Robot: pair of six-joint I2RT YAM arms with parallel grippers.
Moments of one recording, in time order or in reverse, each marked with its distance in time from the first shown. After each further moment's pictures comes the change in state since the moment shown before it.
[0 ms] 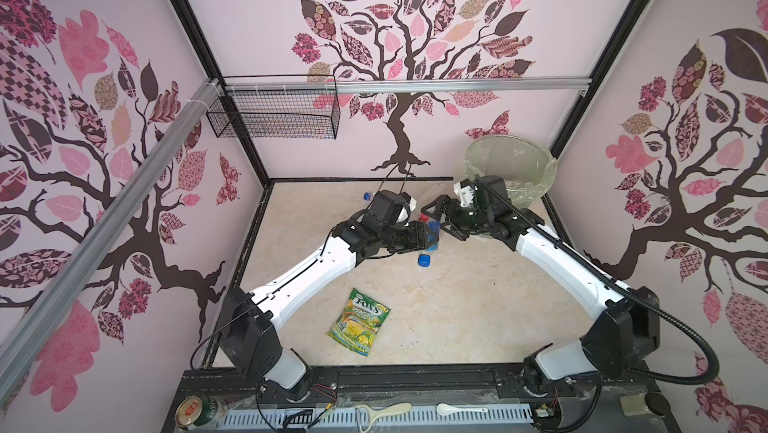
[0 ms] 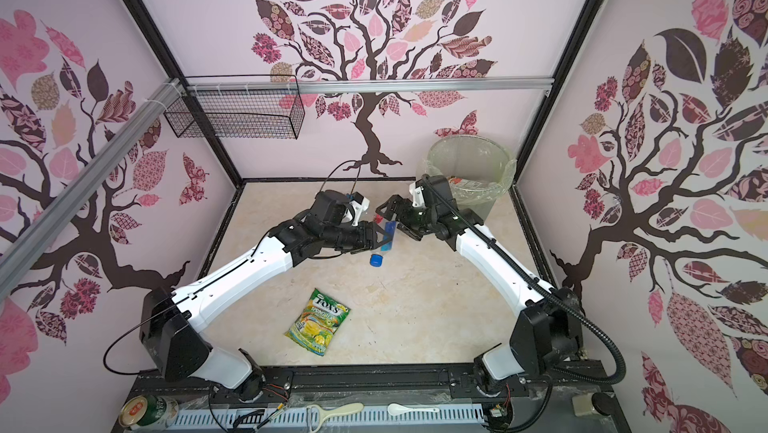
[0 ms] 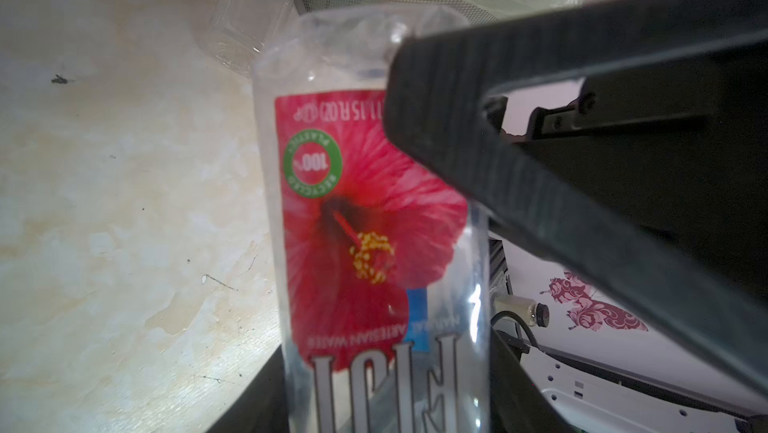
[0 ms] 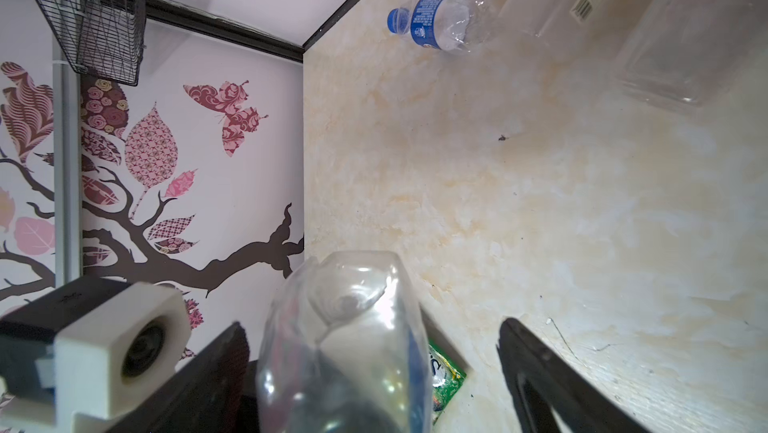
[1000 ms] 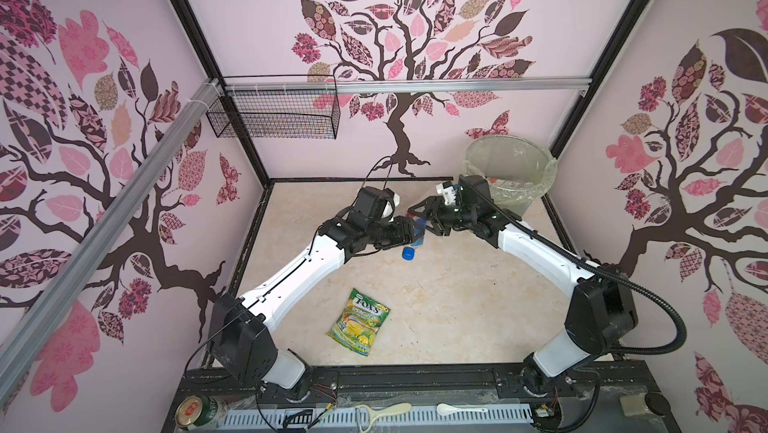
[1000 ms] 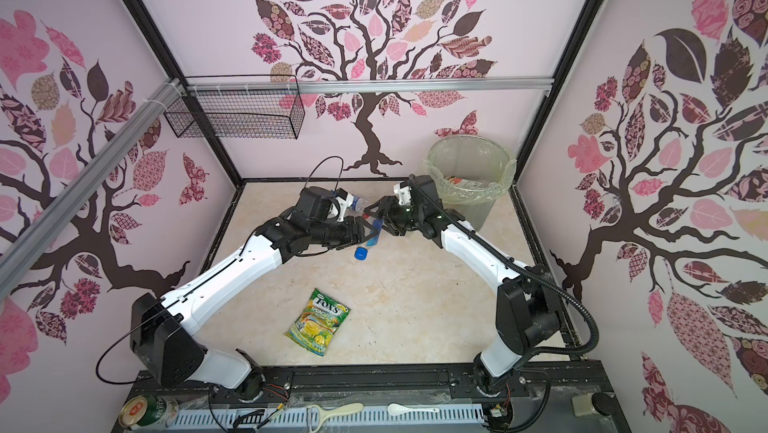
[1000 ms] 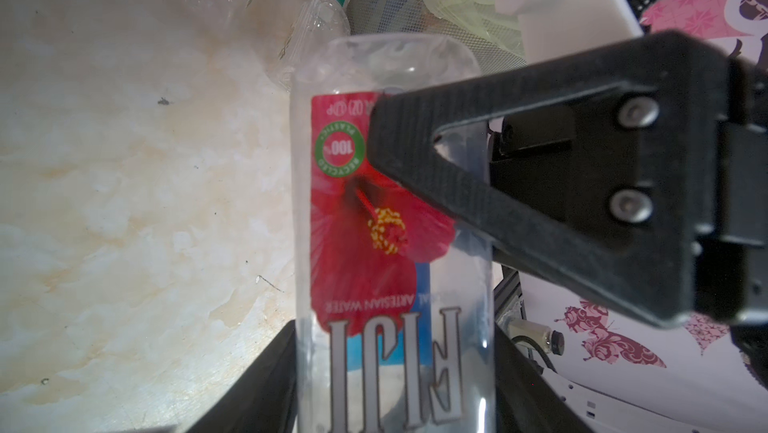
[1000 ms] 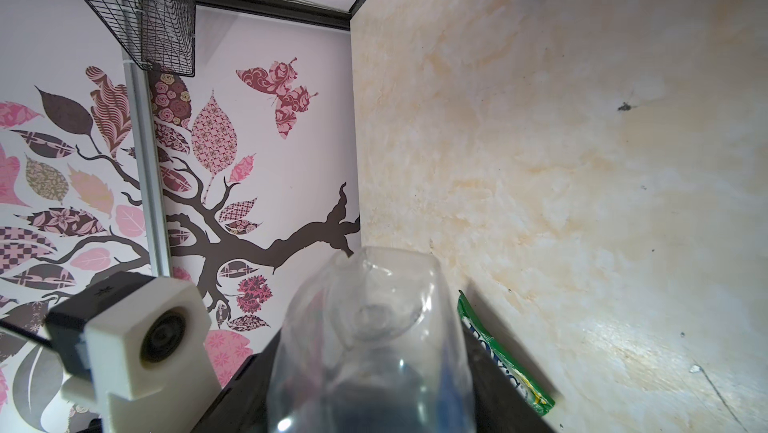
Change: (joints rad) left arm 0.090 -0.032 -0.031 -0.025 -0.010 0.024; right arm 0.041 0.132 0.006 0.212 -0.146 0.164
